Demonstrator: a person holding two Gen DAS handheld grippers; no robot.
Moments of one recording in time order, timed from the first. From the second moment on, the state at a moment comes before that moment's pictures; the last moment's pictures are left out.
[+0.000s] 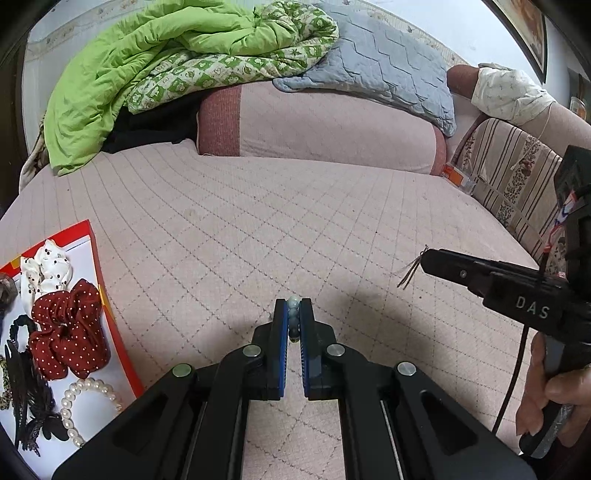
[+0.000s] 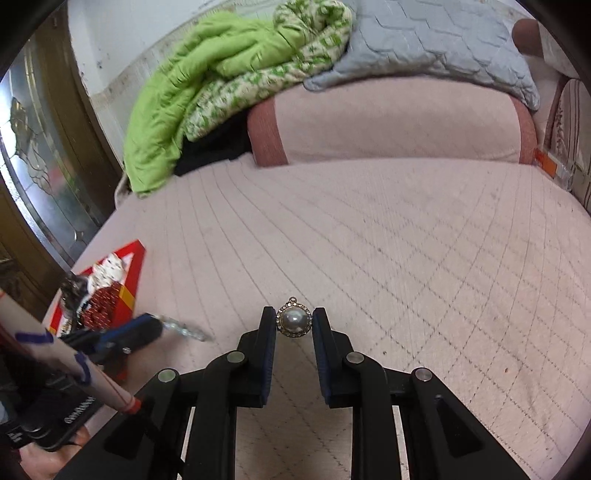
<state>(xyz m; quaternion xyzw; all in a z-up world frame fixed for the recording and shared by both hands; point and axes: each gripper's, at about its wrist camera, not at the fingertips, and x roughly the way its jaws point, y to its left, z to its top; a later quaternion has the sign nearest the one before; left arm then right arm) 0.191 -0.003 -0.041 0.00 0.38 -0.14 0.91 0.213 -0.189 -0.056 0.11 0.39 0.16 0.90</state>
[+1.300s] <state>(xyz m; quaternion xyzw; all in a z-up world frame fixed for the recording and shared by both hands) 0.156 0.059 -0.005 -0.01 0.34 -0.09 0.94 0.201 -0.107 -0.030 0.11 0.37 0.25 0.89</state>
